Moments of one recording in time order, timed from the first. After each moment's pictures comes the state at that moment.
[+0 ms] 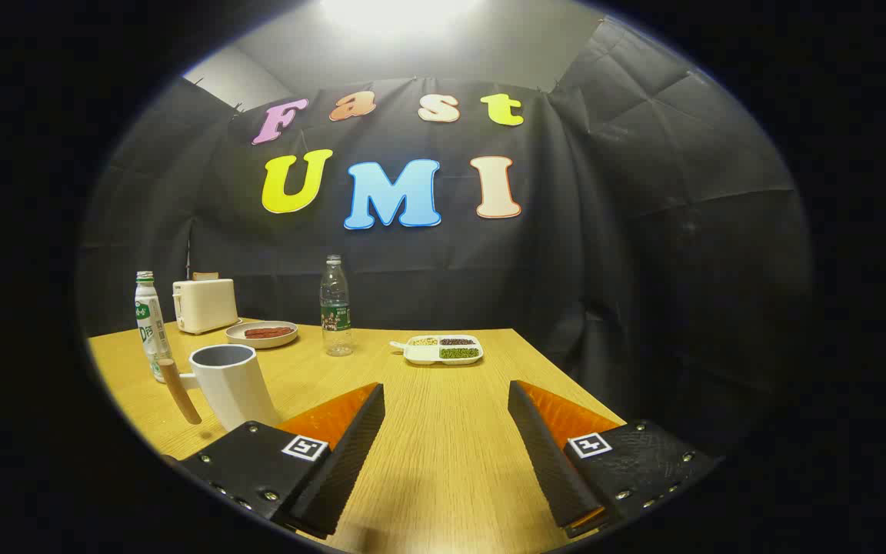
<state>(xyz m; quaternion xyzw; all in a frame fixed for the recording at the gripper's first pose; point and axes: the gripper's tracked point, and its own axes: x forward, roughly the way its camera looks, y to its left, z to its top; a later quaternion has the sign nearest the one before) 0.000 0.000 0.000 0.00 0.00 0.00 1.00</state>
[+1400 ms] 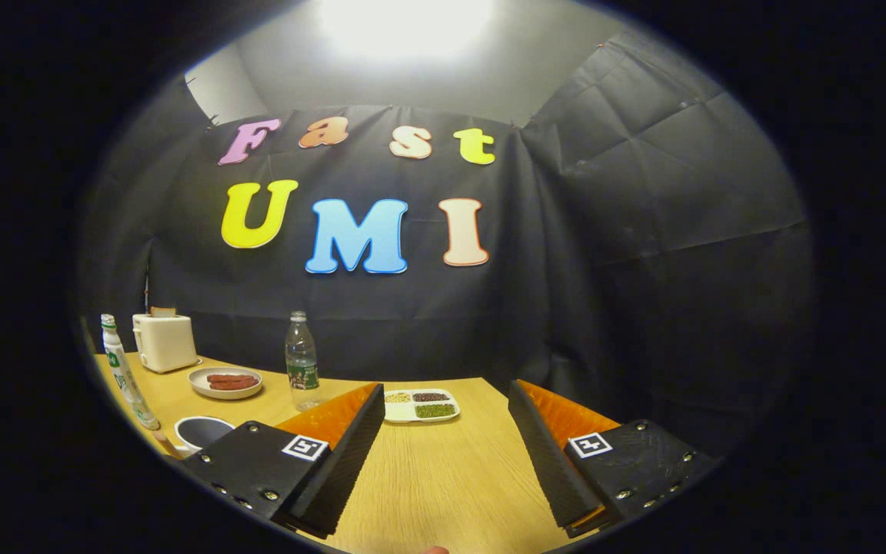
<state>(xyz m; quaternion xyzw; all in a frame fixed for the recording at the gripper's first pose) 0.002 0.008 0.092 0.01 -0.08 -0.12 0.99</state>
